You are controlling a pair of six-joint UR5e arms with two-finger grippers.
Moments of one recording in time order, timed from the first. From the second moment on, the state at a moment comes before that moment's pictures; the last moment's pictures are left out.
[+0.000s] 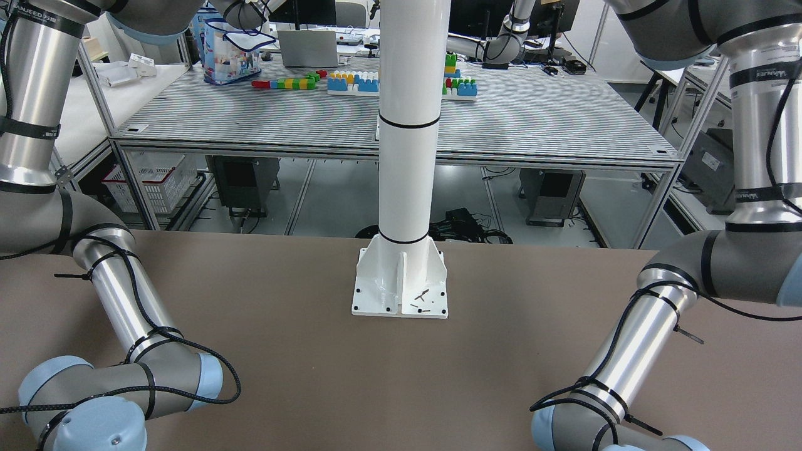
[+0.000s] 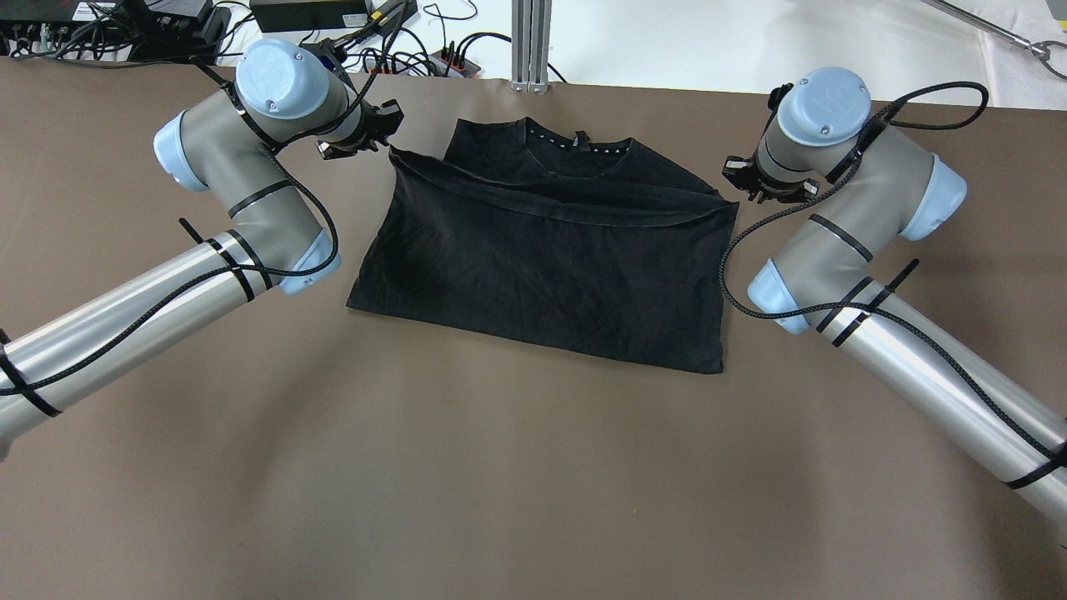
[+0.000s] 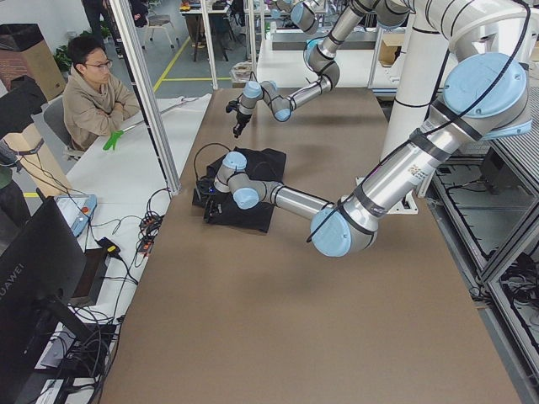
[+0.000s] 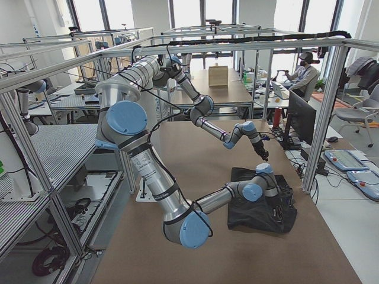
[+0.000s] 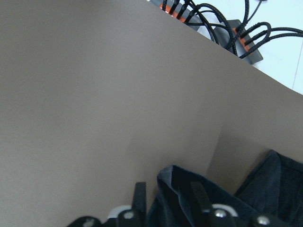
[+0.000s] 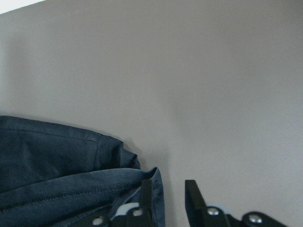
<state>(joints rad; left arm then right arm) -0.91 -2.43 -1.03 -2.20 -1.78 -1.51 0.96 -0.90 1.32 -1.32 1.77 1.26</state>
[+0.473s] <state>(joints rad) -0.92 -2.43 -1.03 -2.21 -1.79 -1.51 0.91 -0.99 1.41 -1.24 1.75 1.41</state>
